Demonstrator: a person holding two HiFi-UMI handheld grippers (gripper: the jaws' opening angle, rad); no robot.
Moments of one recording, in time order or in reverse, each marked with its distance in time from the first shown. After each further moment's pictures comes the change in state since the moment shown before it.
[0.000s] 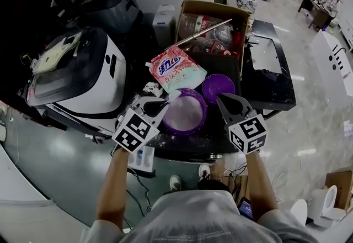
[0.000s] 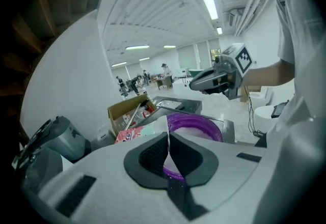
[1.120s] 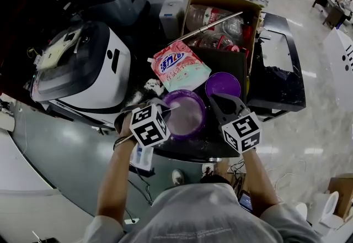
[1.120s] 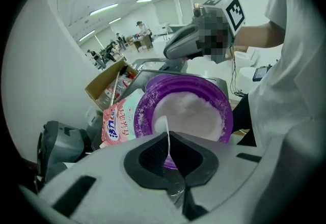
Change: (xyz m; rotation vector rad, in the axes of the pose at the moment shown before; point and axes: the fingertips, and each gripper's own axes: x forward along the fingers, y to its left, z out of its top) left arm 0.053 -0.019 -0.049 0.203 0.505 -0.160; right arm 0.042 -0.009 -0.030 0.042 0.048 0.130
